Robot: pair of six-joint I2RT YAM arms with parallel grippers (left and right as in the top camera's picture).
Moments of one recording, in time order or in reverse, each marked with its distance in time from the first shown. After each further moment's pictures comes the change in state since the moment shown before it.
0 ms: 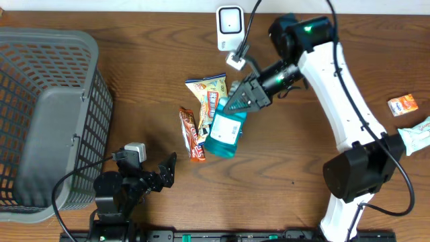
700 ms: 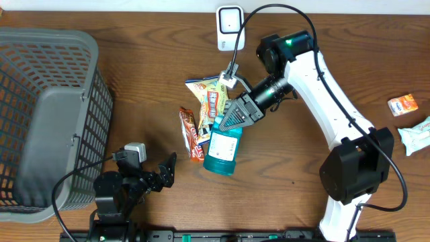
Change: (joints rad) left arm 0.000 0.000 0.000 0.000 0.000 0.000; right arm 0.050 0.000 -0.148 0.003 0.003 -0.035
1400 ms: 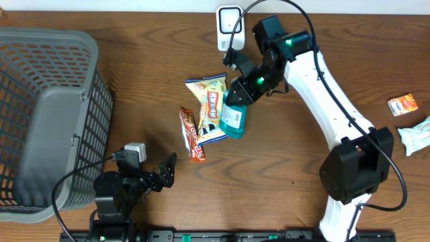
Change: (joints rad) left arm 0.000 0.000 0.000 0.000 0.000 0.000; right arm 0.000 0.000 -0.002 0.449 0.496 0.380
